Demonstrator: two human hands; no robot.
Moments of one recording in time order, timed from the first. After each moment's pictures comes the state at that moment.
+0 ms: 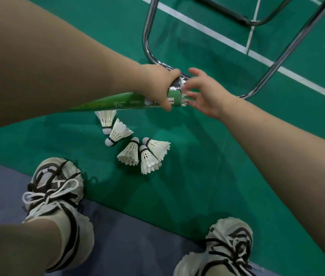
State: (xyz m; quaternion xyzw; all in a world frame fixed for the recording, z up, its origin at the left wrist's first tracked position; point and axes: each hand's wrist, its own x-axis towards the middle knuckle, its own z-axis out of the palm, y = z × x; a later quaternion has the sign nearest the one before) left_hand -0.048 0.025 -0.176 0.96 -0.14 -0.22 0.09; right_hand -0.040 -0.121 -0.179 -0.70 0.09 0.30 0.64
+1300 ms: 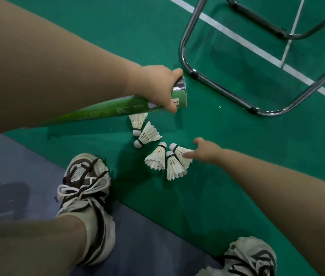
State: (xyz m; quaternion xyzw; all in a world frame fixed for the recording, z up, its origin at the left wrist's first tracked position) left_hand -0.077 0.102 -0.174 0.96 -0.07 -0.22 0.13; right_hand -0.097 -0.108 -0.275 -0.89 -0.07 0.44 0.03
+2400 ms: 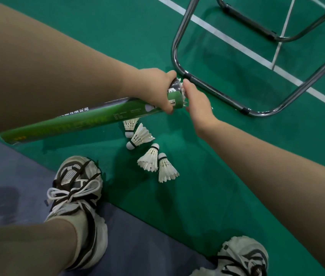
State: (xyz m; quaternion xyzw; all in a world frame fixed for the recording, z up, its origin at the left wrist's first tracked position) left_hand -0.072 0.089 -0.172 0.97 -0.06 -0.21 0.13; right_hand -0.068 -0.045 -0.204 -0.81 0.02 0.19 0.55
